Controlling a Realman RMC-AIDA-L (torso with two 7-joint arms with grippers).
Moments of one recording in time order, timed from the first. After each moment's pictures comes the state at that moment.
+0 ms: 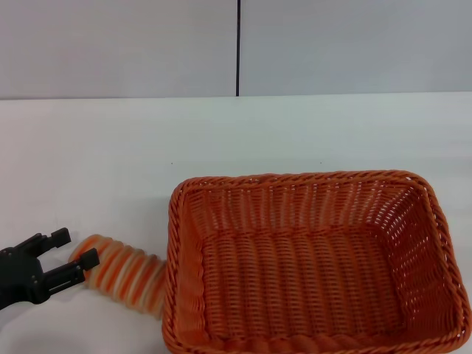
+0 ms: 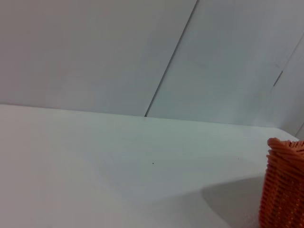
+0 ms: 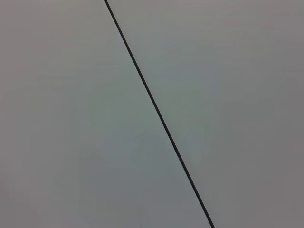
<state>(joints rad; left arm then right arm) -0.16 -2.00 0.51 0.39 1.92 1.56 -1.14 0.32 2.03 0.07 -0.36 1.60 1.57 -2.05</state>
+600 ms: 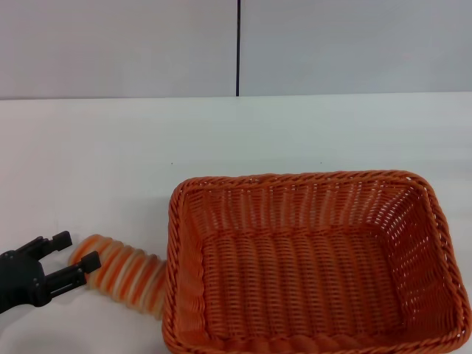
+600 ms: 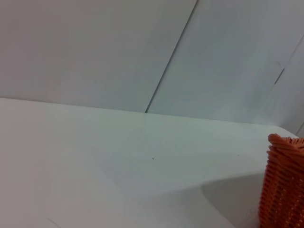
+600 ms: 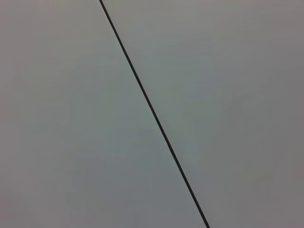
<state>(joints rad) -0.16 -2.00 0.51 0.39 1.93 1.56 -1.14 0.32 2.03 0.08 -0.36 1.60 1.57 -2.05</state>
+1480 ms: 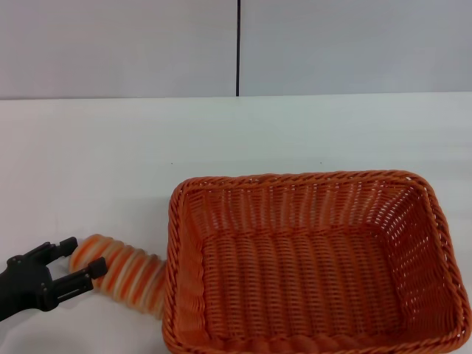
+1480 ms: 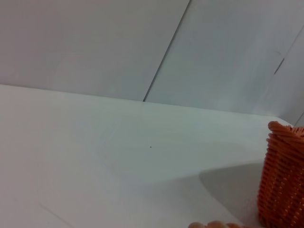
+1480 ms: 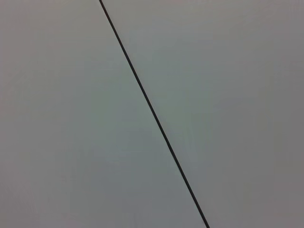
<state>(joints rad) -0.16 -2.01 0.51 0.38 1.95 1.53 -1.14 0.32 2.03 0.08 -0.36 1.60 1.57 -2.05</state>
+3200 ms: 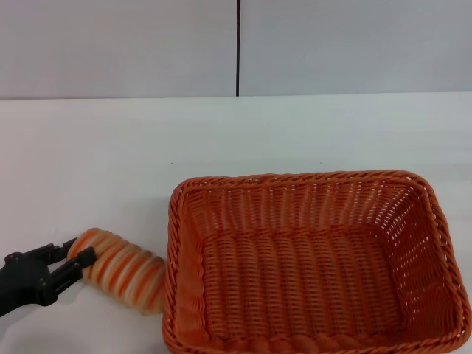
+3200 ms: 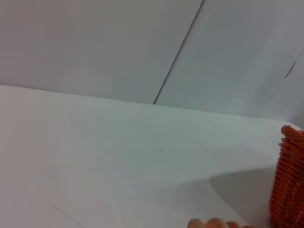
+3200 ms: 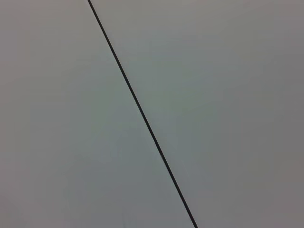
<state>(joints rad) -0.17 -2.02 0.49 0.38 1.95 1.52 -1.15 0.31 2.04 0.09 -0.36 1.60 1.56 -2.05</state>
